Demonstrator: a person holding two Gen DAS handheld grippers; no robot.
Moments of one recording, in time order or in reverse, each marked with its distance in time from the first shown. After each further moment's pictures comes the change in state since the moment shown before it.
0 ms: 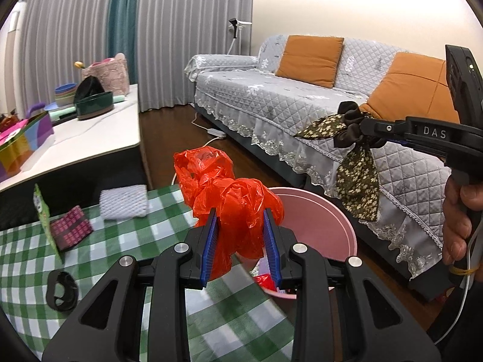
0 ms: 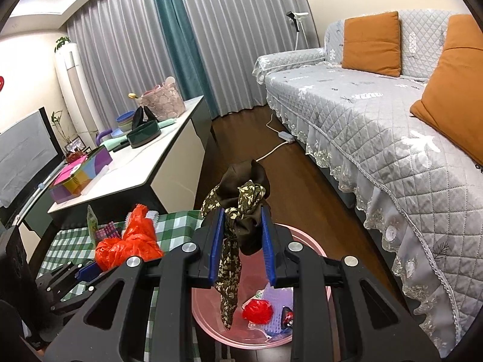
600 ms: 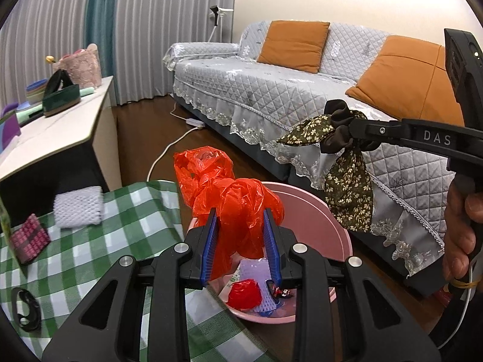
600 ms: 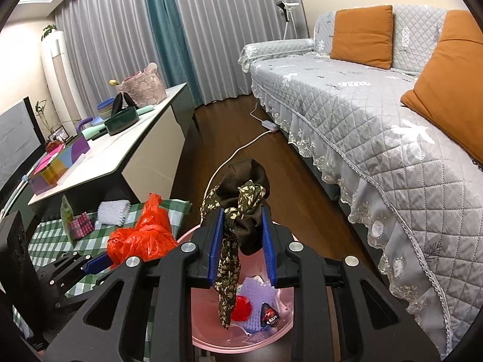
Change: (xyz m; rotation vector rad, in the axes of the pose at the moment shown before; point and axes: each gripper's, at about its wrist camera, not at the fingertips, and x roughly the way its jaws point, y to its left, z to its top) left arm 0.059 -0.025 0.003 0.029 0.055 -0.082; right arm 0.028 -0.024 -0.007 -0.012 0.051 -0.078
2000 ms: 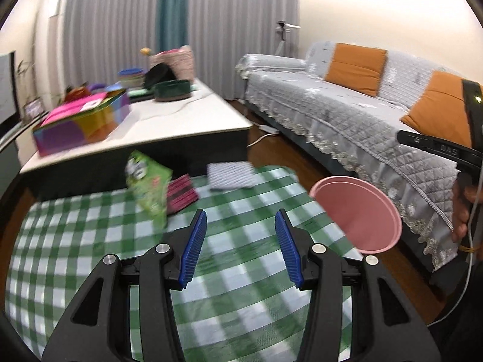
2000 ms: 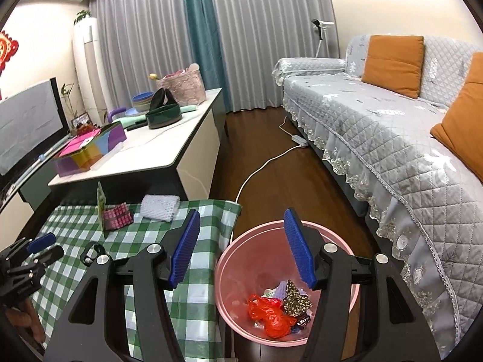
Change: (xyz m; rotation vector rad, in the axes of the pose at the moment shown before) left arm -0.163 0.134 -0.054 -0.142 -0.050 0.269; right arm -0.028 0.100 -0.015 -0.124 -0.052 0.072
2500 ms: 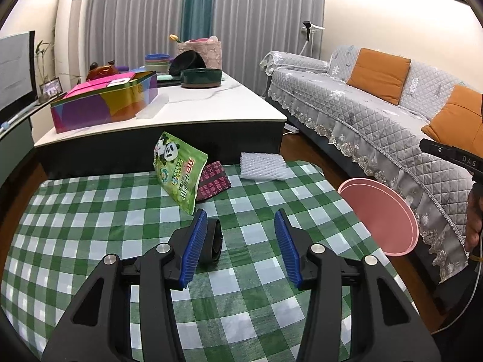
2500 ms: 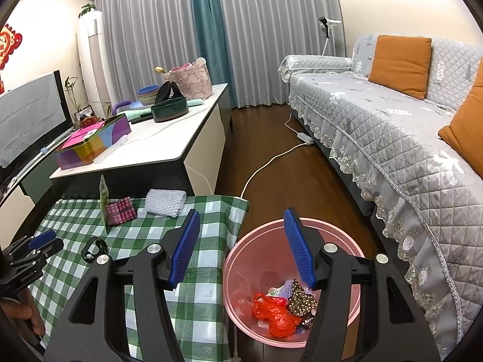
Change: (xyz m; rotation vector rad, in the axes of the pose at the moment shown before) left arm 0.010 0.032 -0.011 -0.074 0.017 0.054; right arm 0.011 0.013 -0.002 -0.019 0.015 0.010
